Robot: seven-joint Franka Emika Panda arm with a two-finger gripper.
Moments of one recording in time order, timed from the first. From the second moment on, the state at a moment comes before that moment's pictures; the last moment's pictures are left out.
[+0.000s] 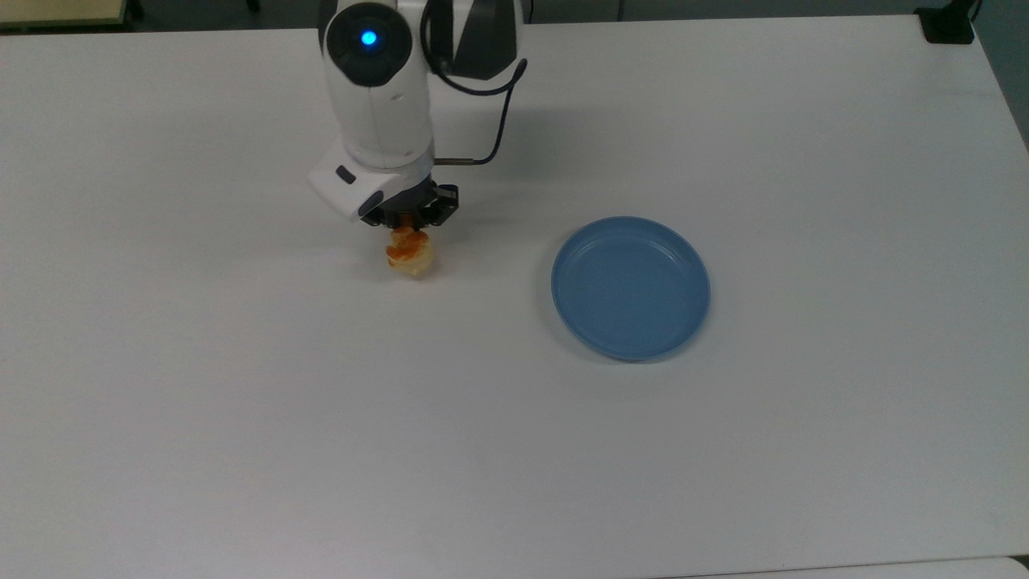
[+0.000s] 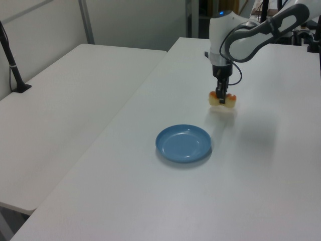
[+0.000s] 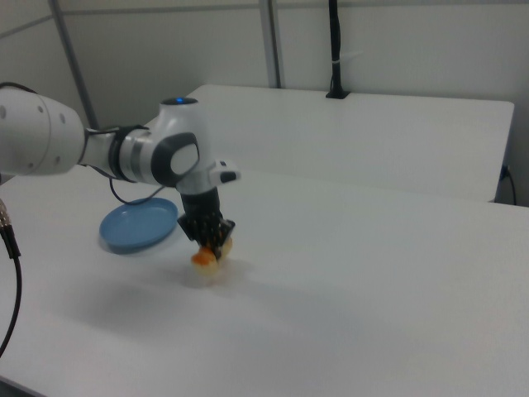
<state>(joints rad) -0.04 0.31 0.04 -1.87 -0.07 2.14 -0.03</state>
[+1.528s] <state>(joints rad) 0.32 0.53 0.06 -1.58 -0.07 2.23 0.48</state>
